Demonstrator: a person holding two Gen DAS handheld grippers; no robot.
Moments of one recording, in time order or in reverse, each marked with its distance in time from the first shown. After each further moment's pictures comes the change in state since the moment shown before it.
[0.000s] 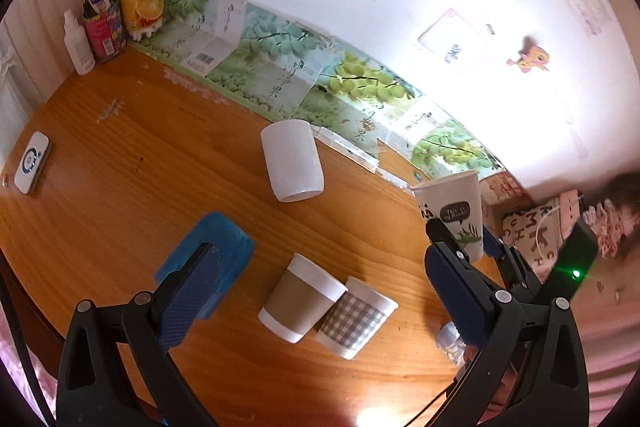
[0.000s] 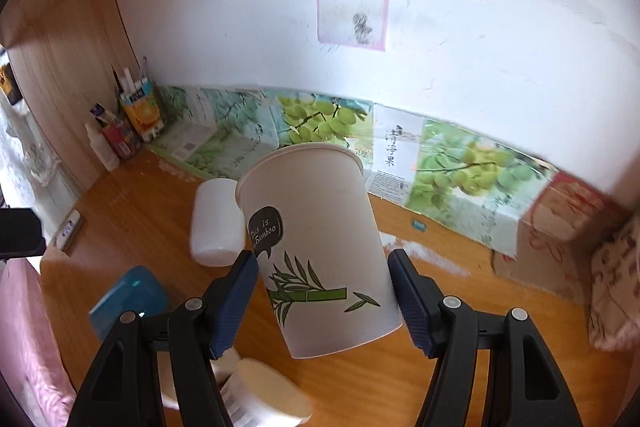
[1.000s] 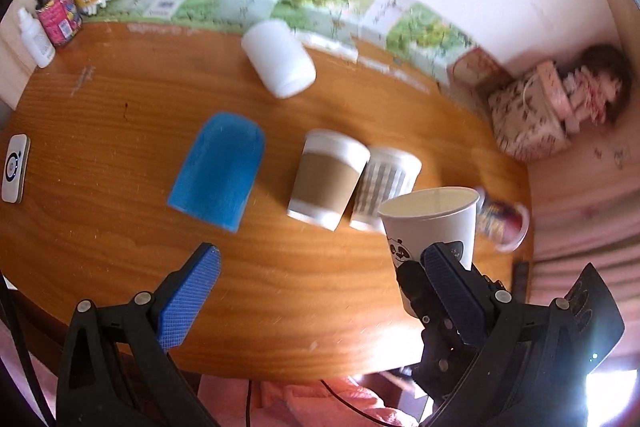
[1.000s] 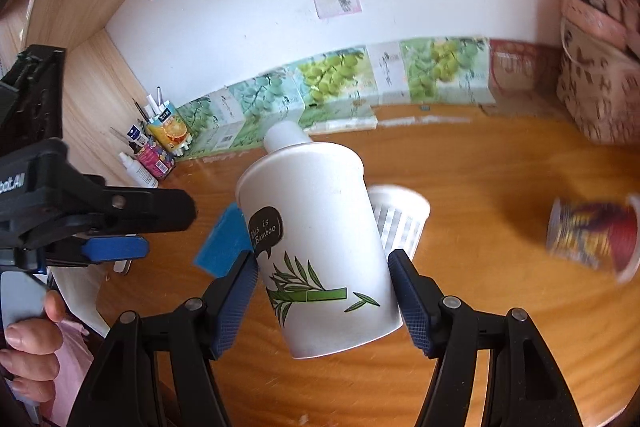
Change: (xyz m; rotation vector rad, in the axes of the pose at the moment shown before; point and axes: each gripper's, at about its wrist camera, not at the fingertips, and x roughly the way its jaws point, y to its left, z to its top) left arm 0.003 0.038 -0.065 0.267 0.257 -0.083; right arm -0.084 0.100 -0.127 0.365 -0.030 -0.011
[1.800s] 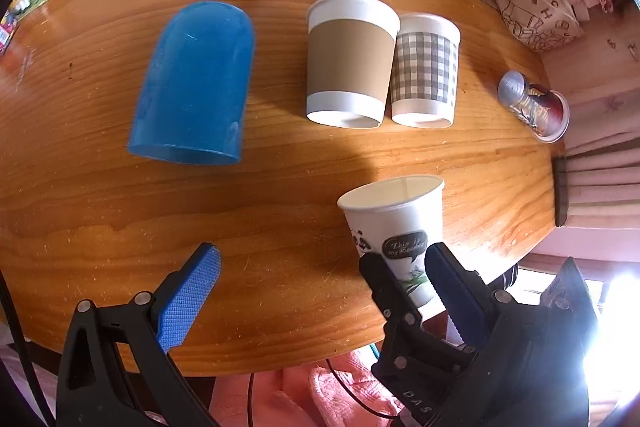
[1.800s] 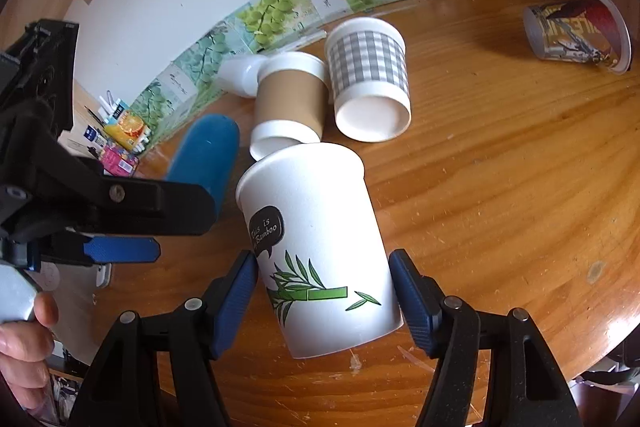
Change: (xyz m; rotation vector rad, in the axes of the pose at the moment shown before) left arm 0.069 0.026 -0.025 0.215 0.250 0.009; right arm 0.049 0.010 -0.111 0.270 0.023 -0.085
